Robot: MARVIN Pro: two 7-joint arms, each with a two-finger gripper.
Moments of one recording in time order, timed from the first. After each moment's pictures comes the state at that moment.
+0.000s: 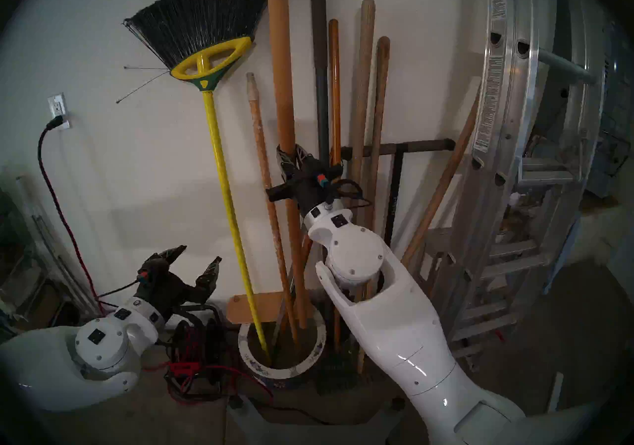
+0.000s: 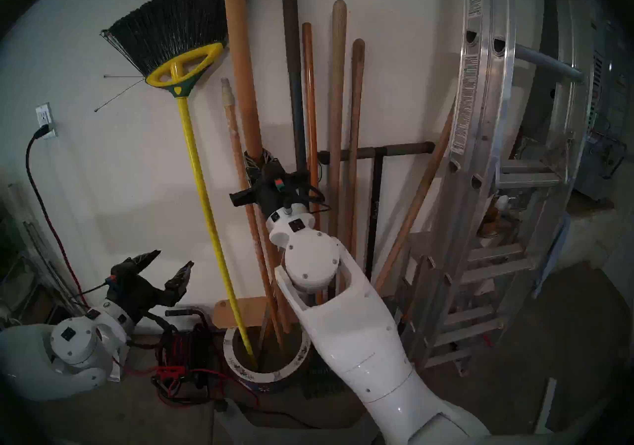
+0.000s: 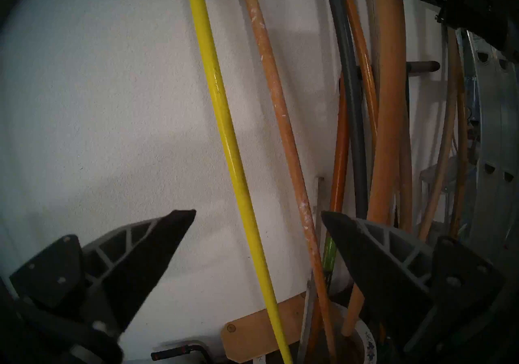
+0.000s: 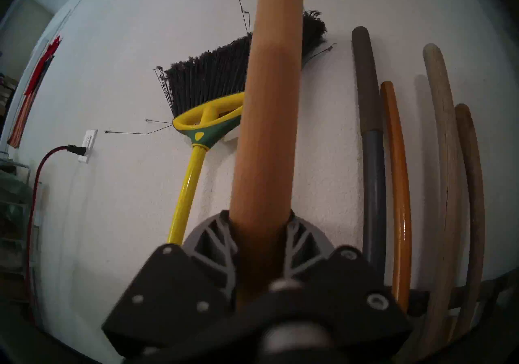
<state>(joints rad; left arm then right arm) 2.20 -0.28 -1.42 -2.11 -0.84 -0.34 0.48 -1.29 -1.53 1.00 -1.73 -0.04 -0.02 -0.08</state>
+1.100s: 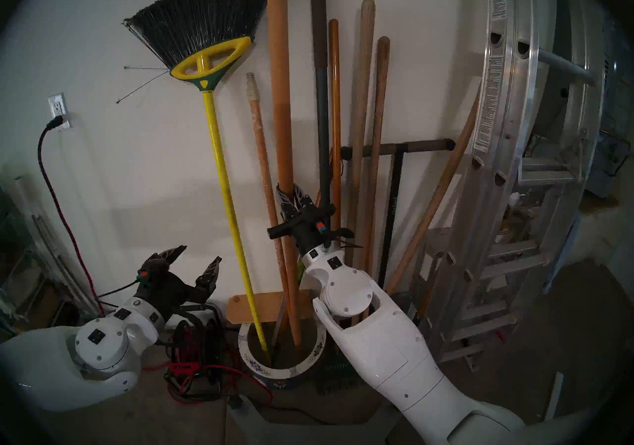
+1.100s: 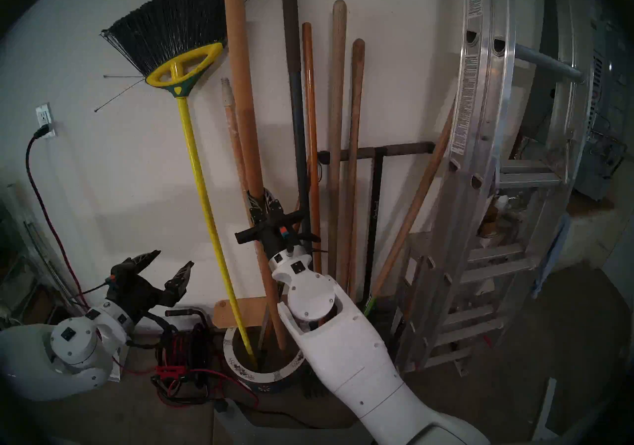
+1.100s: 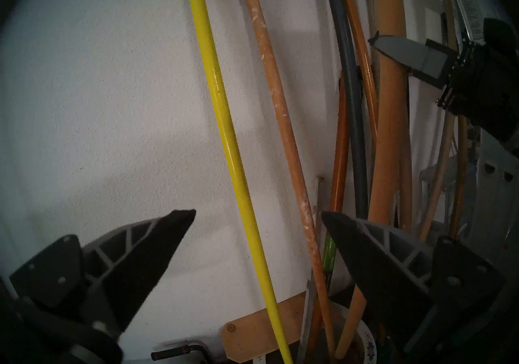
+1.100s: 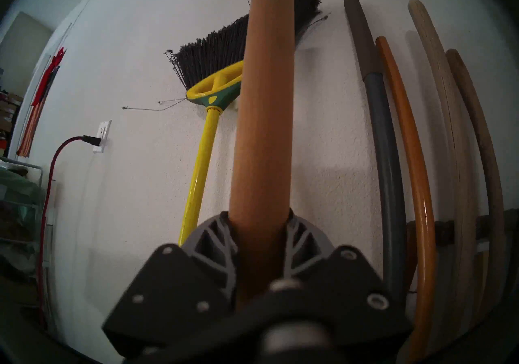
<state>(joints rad) 2.20 -0.28 -1.42 -2.11 -0.84 -0.34 0.48 -1.34 -1.53 0.99 -1.45 0.03 -0.35 -0.06</state>
